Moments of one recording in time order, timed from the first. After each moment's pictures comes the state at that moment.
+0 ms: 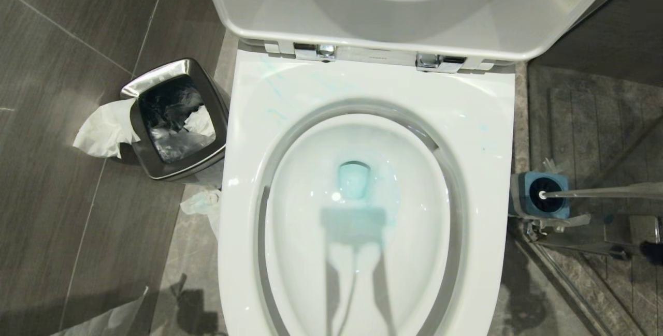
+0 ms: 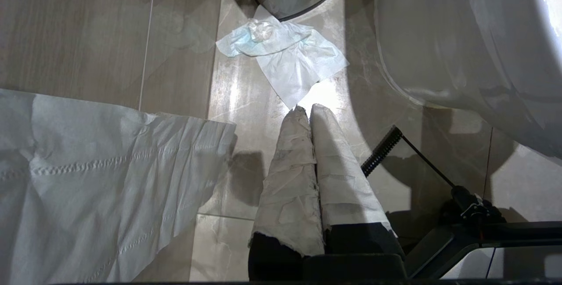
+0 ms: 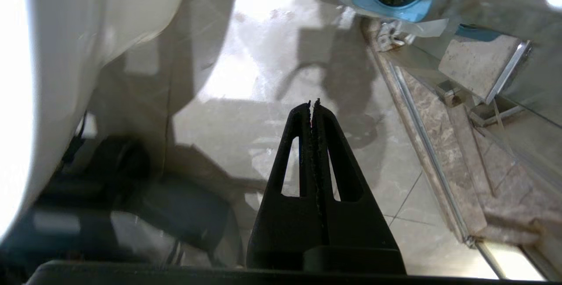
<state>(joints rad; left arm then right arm) -0.01 0.00 0.00 0.01 0.00 0.00 0.10 0.93 -0.66 0.23 -0.10 0.01</state>
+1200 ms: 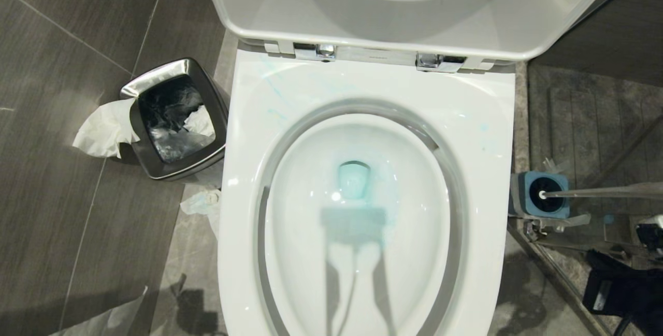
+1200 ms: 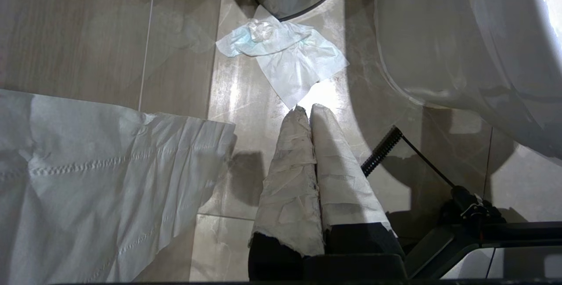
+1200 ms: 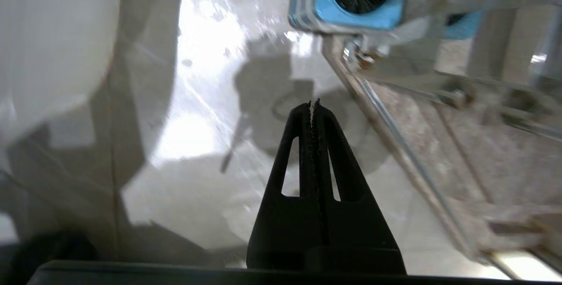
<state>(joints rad) -0.01 0.00 0.00 0.01 0.00 0.00 0.40 1.24 -0.15 -0.71 -0.59 0.16</state>
